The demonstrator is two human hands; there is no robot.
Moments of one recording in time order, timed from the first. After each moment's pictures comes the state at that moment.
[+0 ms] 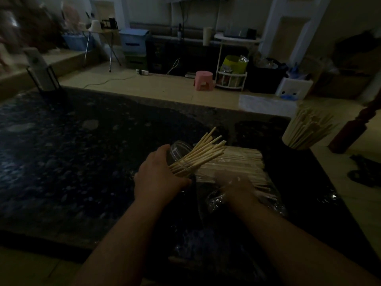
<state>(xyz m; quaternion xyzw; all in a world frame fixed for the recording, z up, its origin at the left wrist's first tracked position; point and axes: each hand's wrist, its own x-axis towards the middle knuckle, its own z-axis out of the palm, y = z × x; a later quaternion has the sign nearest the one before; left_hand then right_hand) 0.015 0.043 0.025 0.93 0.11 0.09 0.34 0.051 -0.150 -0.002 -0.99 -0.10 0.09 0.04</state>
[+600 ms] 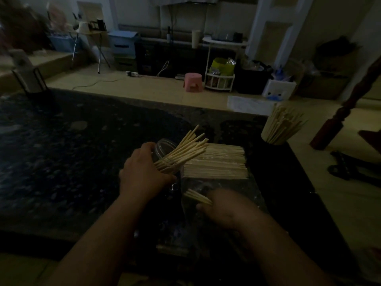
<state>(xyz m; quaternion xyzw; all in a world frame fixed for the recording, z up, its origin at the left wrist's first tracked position) 0.000 0.038 0.036 0.94 0.12 0.10 0.31 -0.021 -0.162 0.036 -0.97 -0.13 0.19 0.09</state>
